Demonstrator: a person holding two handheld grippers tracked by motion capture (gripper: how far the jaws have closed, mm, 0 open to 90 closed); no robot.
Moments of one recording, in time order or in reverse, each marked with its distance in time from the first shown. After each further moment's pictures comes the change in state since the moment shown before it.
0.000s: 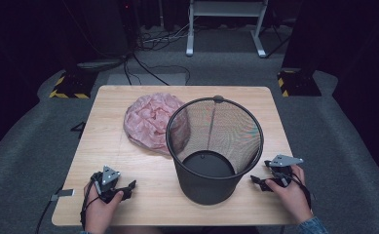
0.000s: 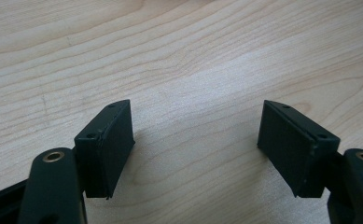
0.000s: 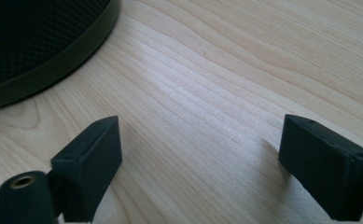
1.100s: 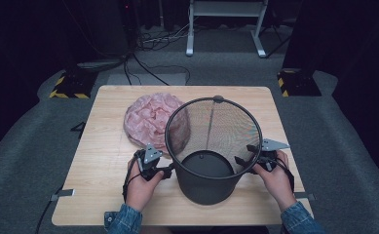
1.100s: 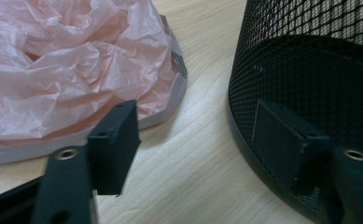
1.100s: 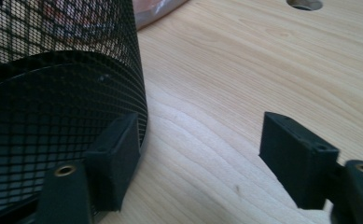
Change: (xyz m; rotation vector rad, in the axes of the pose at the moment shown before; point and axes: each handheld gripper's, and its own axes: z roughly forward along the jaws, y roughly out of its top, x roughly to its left) left arm -0.076 0.090 0.051 -0.128 -0.175 0.130; right arm 0.020 0.066 0.018 -0.140 0.013 0.013
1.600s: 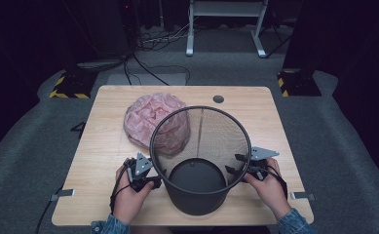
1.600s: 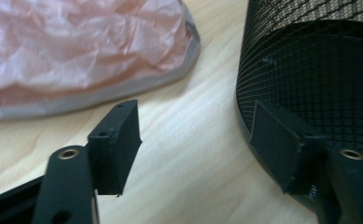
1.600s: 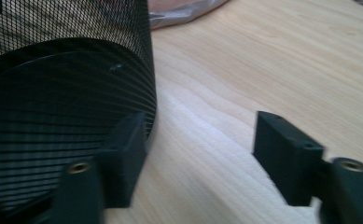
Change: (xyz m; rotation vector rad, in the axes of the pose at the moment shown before) left arm -0.001 -0.018 -0.039 0.050 0.056 0.050; right arm 0.039 -0.001 0.005 0.028 0.083 -0.058
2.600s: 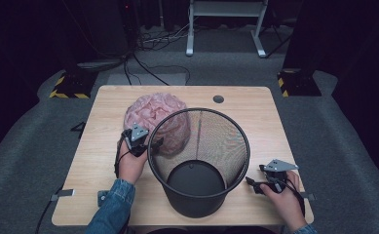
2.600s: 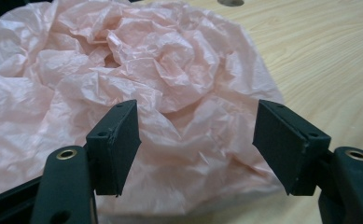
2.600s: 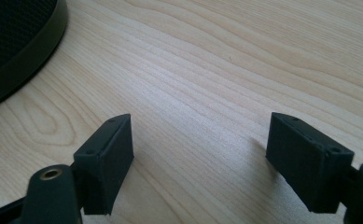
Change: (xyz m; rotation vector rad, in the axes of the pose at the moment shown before) left arm 0.071 0.040 0.059 -0.136 0.038 -0.102; right arm -0.024 -0.064 -0.030 0.092 -0.151 0.096
